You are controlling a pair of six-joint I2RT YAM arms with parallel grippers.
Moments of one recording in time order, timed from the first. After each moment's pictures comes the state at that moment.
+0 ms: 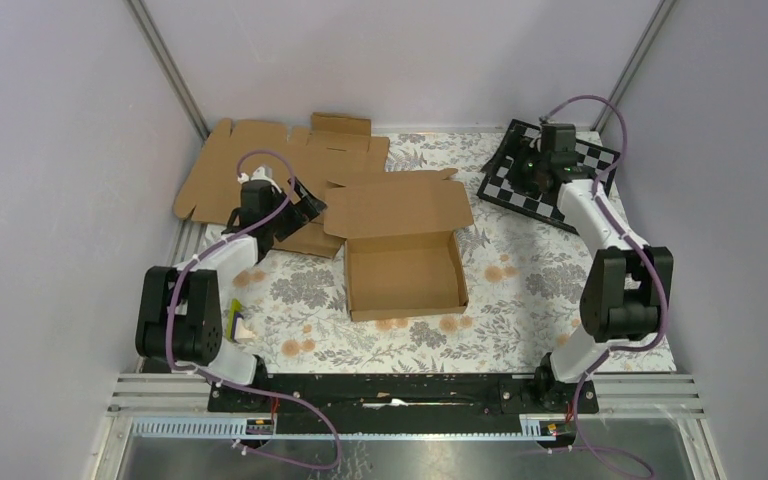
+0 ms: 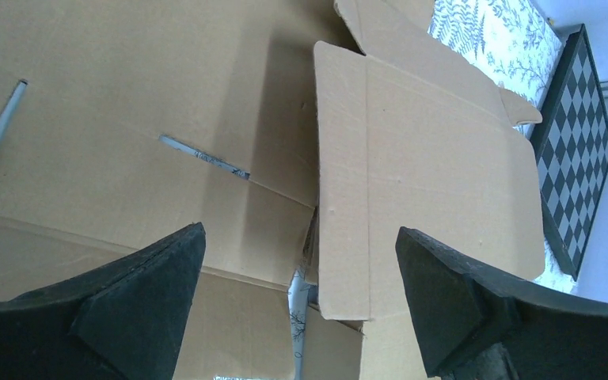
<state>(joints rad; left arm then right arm) -0.10 1.49 0.79 0.11 0.20 -0.68 0.07 1.64 1.30 -0.34 -0.21 0.52</state>
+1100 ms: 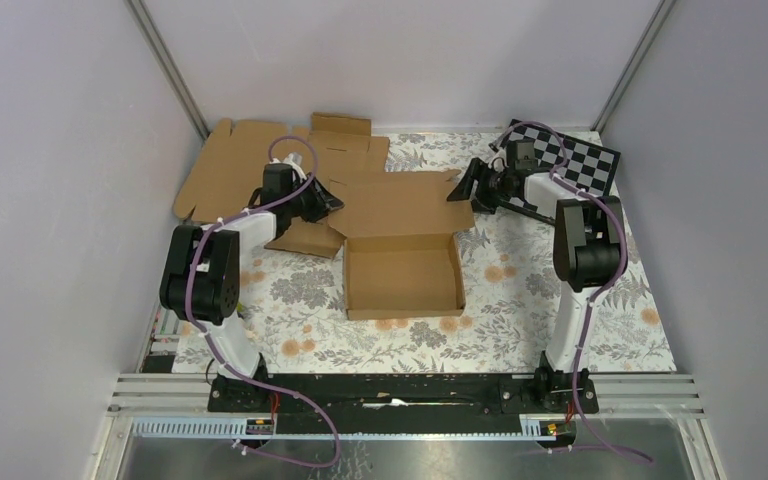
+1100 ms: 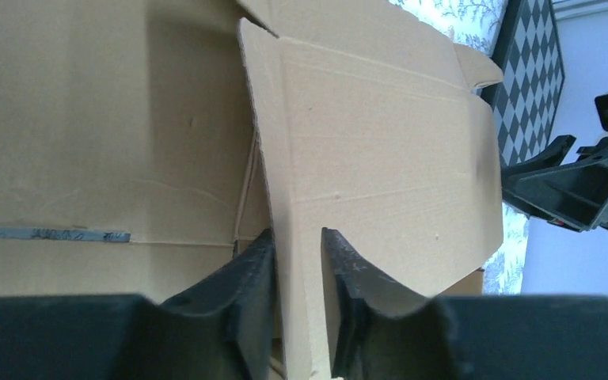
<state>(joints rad) -0.14 1.77 1.00 0.16 0.41 -0.72 0.09 2.05 1.41 -0.28 -0.61 0.49</state>
